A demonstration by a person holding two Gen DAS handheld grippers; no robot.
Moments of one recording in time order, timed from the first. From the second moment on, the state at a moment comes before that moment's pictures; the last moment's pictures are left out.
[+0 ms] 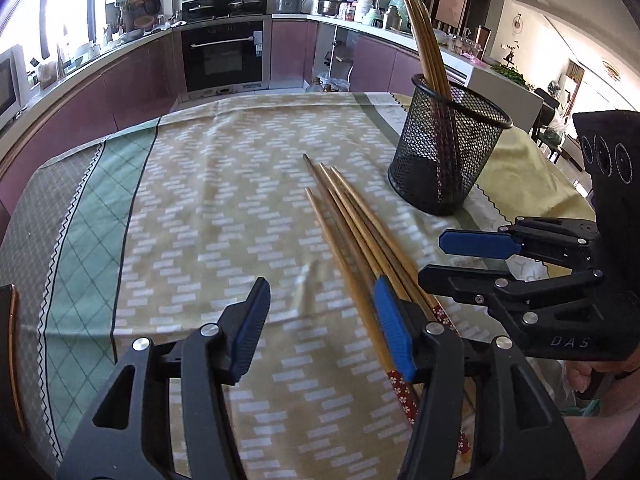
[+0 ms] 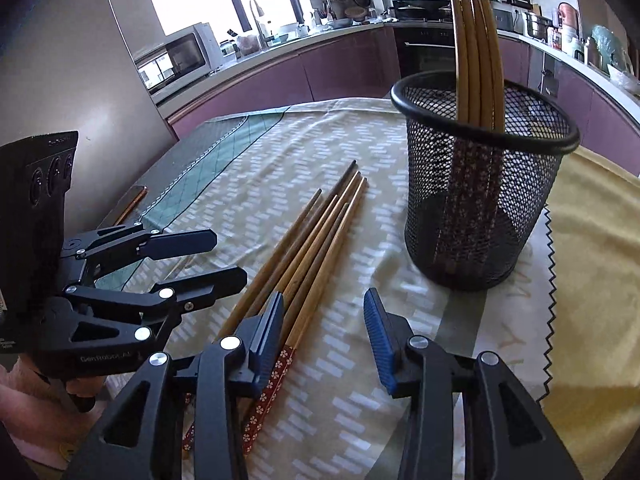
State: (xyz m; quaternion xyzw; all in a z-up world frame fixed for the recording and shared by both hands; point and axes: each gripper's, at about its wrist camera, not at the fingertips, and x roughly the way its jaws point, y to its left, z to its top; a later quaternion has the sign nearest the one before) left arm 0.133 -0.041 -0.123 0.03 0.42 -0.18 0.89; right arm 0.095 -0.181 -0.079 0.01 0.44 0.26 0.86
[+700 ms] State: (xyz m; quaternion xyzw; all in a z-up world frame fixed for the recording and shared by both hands) left arm 0.132 -0.052 -0.129 0.06 0.44 -0.17 0.88; right arm 0.097 -0.172 -0.080 -0.04 0.44 0.22 0.87
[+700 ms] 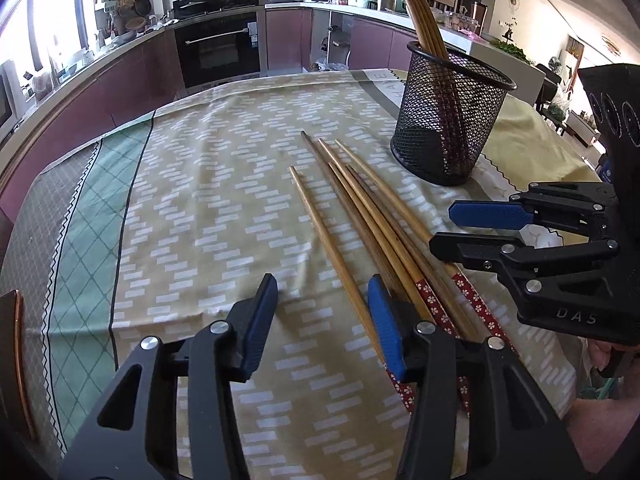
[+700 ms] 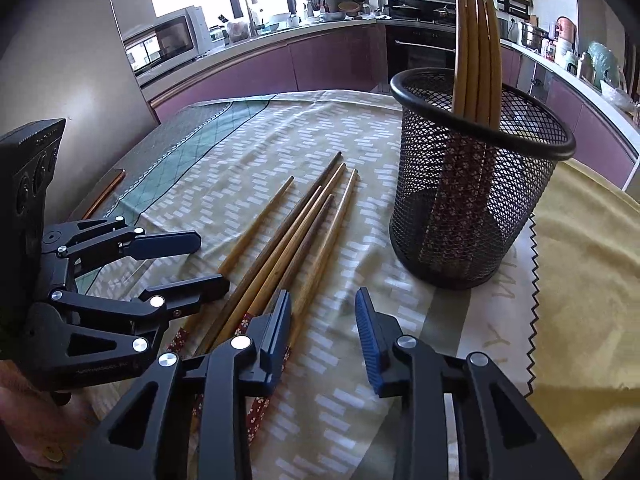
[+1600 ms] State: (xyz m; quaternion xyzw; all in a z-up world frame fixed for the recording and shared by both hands) left arm 0.152 -0.046 -0.128 0.01 0.45 -0.16 0.88; right arm 0.116 -0.178 -0.083 0.01 0.44 0.21 0.87
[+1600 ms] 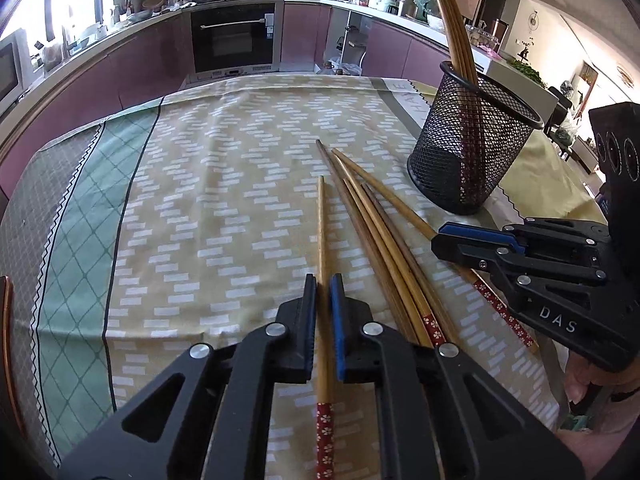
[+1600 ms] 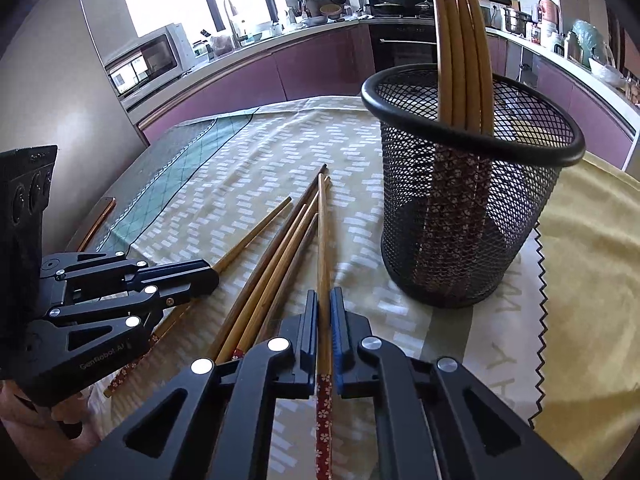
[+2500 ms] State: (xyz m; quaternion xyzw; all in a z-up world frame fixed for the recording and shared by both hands) left arm 0.120 -0.046 -0.073 -0.01 0.40 -0.22 0.89; right arm 0.082 -0.199 -0.033 0.03 0.37 0.25 0.89
